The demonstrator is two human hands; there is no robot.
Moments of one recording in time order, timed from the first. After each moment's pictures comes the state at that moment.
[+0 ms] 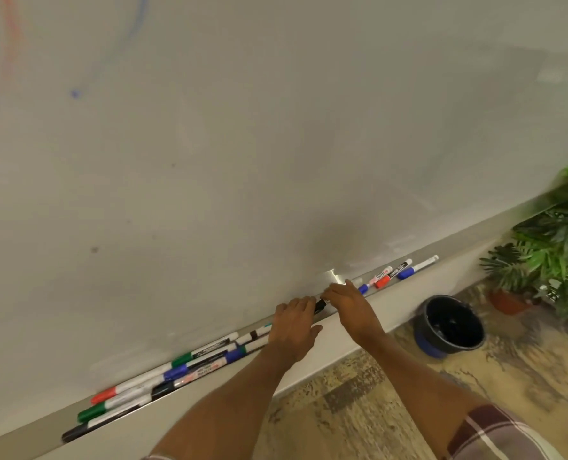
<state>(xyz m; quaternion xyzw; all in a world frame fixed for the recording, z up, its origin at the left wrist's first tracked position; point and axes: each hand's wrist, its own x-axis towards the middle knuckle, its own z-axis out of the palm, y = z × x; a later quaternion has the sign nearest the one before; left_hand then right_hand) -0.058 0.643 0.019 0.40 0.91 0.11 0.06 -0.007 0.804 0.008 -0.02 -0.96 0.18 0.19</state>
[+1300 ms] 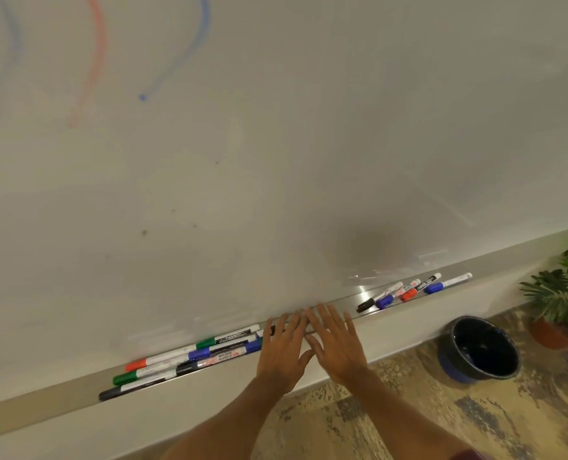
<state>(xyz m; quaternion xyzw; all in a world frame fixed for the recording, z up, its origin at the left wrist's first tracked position) -0.033 0.582 -0.025 0.32 0.94 0.10 0.02 0.005 0.737 -0.037 -0.05 -0.99 0.08 0.03</state>
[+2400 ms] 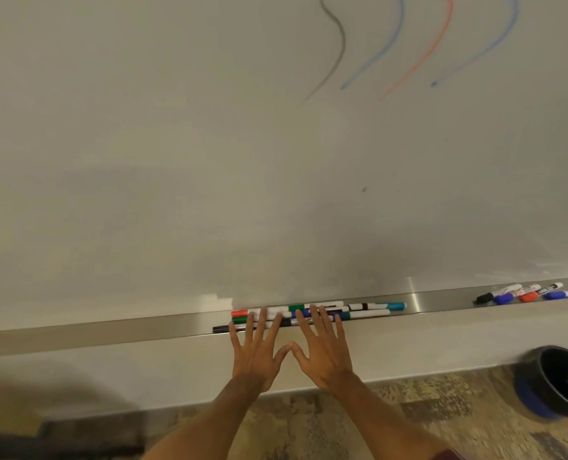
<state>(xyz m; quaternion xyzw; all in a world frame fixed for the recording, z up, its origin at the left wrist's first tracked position) -0.008 0.247 -0.037 0.13 0.99 0.07 0.01 0.014 0.419 -0.021 0.00 -1.00 0.08 -0.04</state>
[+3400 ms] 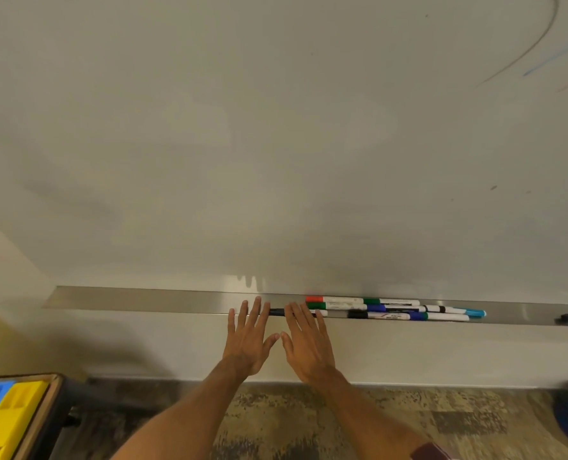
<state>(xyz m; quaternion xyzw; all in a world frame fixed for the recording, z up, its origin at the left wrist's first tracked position) -0.021 0.072 -0.057 0.09 0.98 0.09 0.14 -0.001 0.219 -0.027 0.08 -0.99 0.06 -0.08</state>
